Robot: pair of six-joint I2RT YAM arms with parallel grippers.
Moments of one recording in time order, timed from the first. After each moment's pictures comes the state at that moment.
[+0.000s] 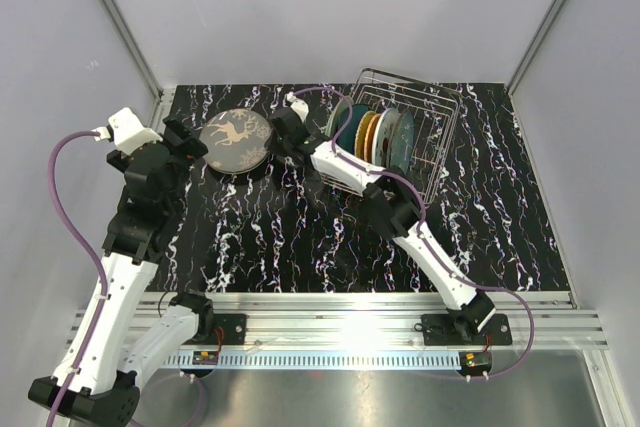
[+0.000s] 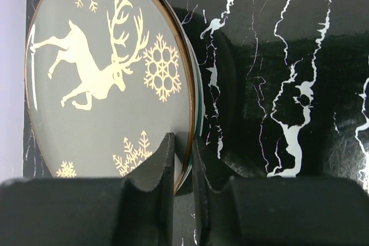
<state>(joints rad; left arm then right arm) -0.27 0.80 1.04 -0.41 -0.63 -0.44 0.77 2.70 2.41 -0.27 0.17 0.82</state>
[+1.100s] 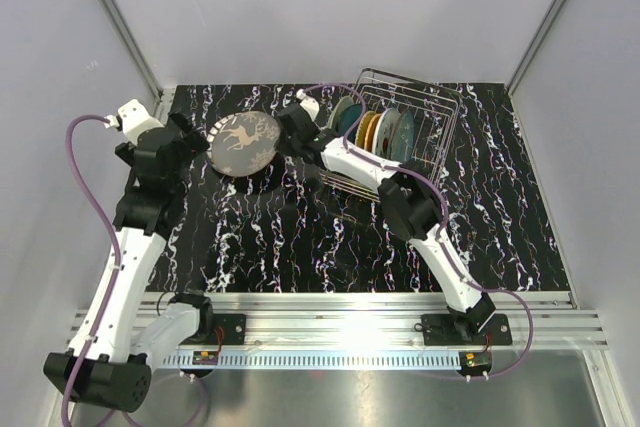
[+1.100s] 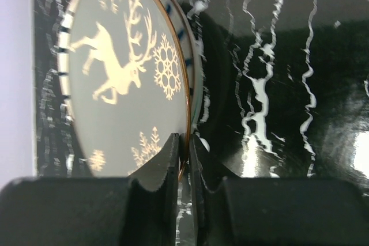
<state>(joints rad) -0.17 0.91 1.04 -0.41 -0.53 -0.47 0.76 2.45 2.09 -0.26 0.19 0.84</state>
